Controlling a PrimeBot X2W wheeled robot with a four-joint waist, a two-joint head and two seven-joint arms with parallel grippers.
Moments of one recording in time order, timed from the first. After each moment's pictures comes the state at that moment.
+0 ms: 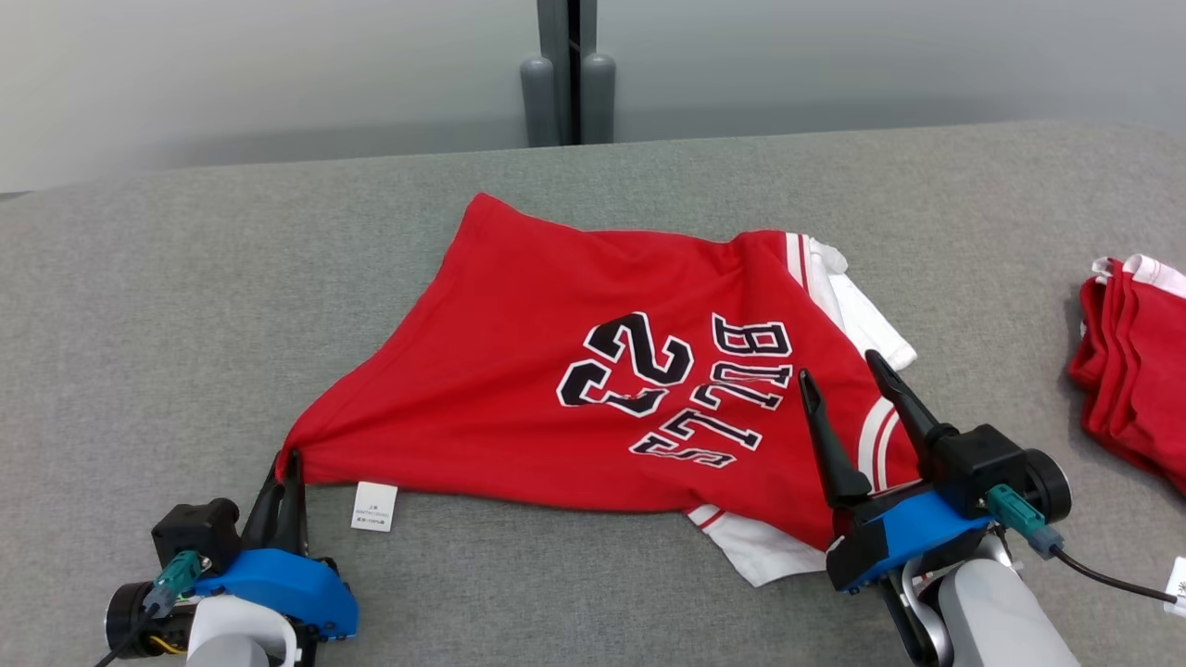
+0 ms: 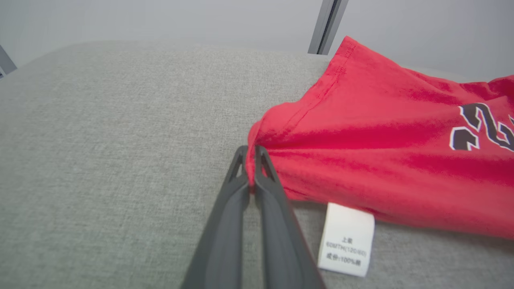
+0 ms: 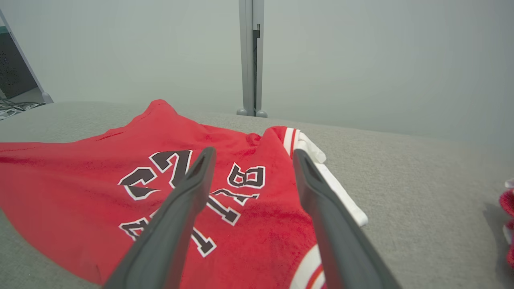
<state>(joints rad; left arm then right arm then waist) -0.24 0.14 -0.04 0.66 -0.26 -0.11 -0.26 -0.27 -0.05 0.12 0.37 0.05 0.13 -0.26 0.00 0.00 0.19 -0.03</state>
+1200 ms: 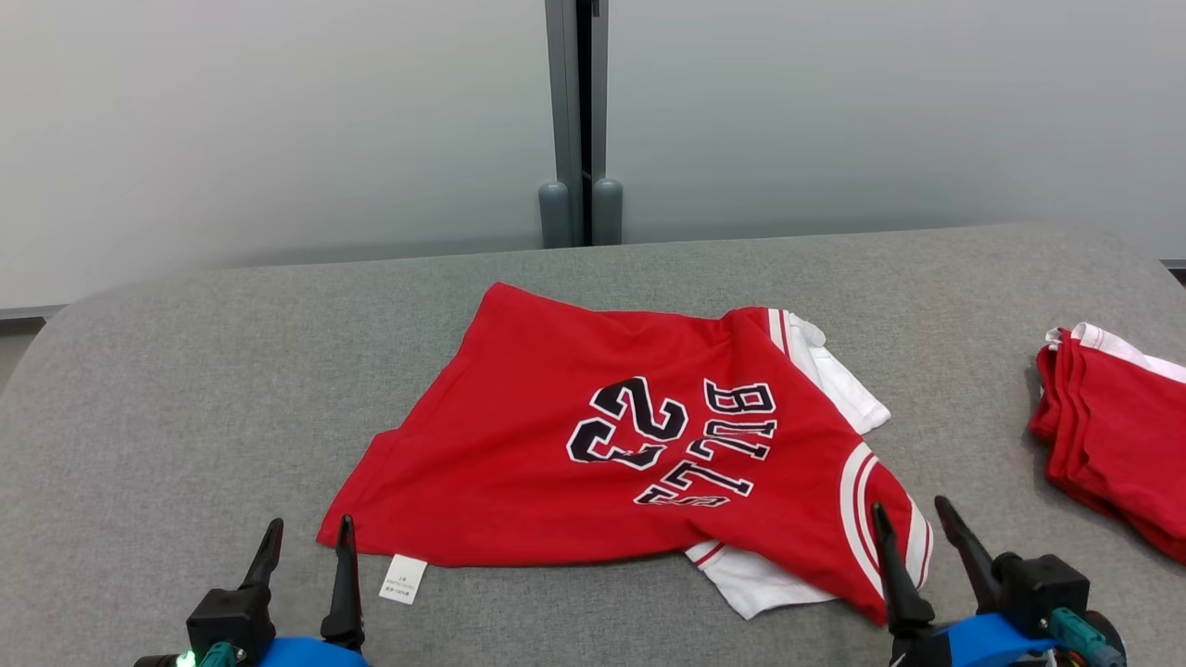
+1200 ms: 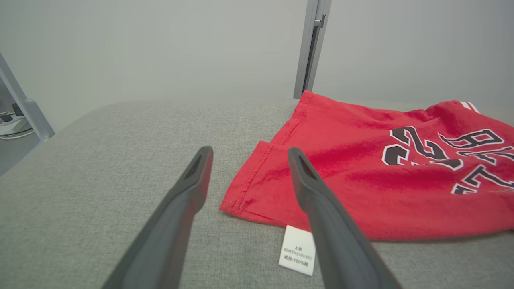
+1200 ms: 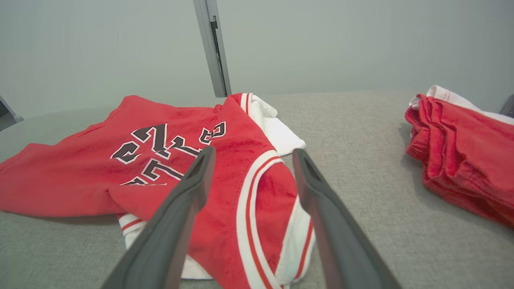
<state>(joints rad) -0.02 0.06 0.04 0.43 -0.08 -0.12 -0.26 -0.05 -0.05 0.00 0.38 0.13 0.13 -0.26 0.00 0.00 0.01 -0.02</state>
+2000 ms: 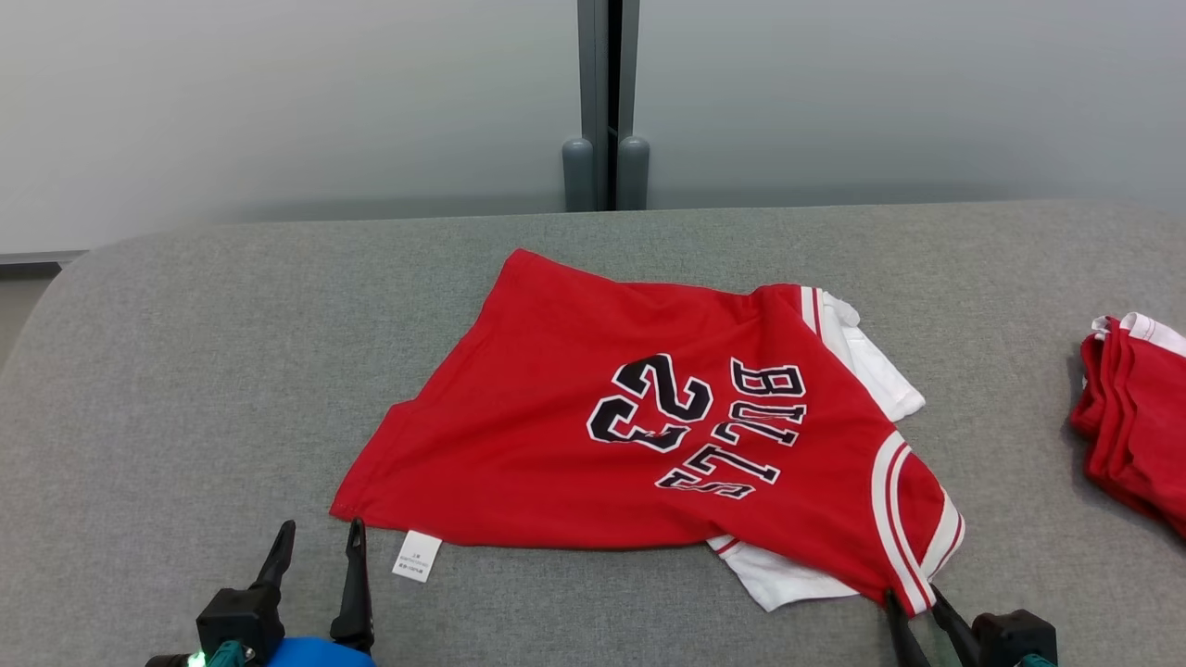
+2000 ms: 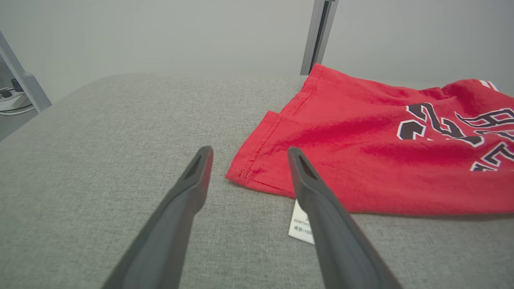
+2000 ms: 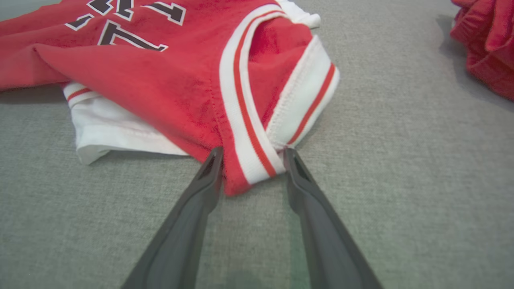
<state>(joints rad) -0.03 0.05 0.02 0.45 -0.09 -0.13 -0.26 -0.03 -0.05 -0.02 0.60 0.04 0.13 -0.26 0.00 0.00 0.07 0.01</state>
